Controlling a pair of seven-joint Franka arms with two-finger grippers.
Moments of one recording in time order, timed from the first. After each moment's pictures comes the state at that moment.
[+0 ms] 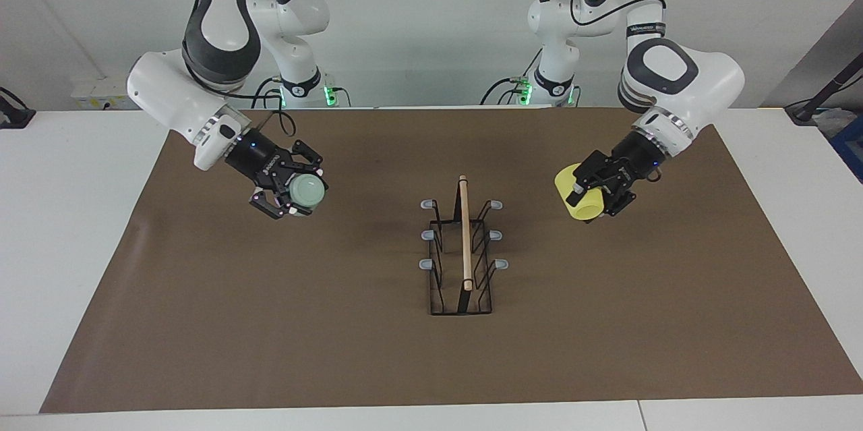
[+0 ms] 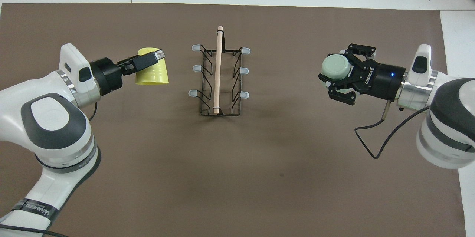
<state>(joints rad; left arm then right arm) -0.08 0.04 -0.21 -2.09 -1.46 2.59 0.80 0.06 -0.02 -0.01 -2.11 1.40 2.23 -1.88</state>
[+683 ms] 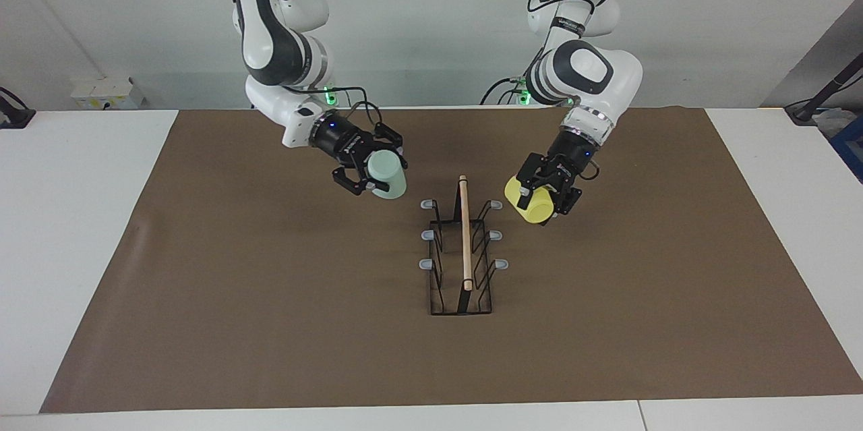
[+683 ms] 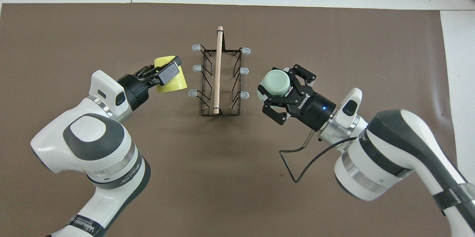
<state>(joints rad) -0.09 0.04 -0.37 -2.11 -1.87 2.90 1.17 0.40 -0.03 0.00 -2.24 2.27 2.45 -2.31</state>
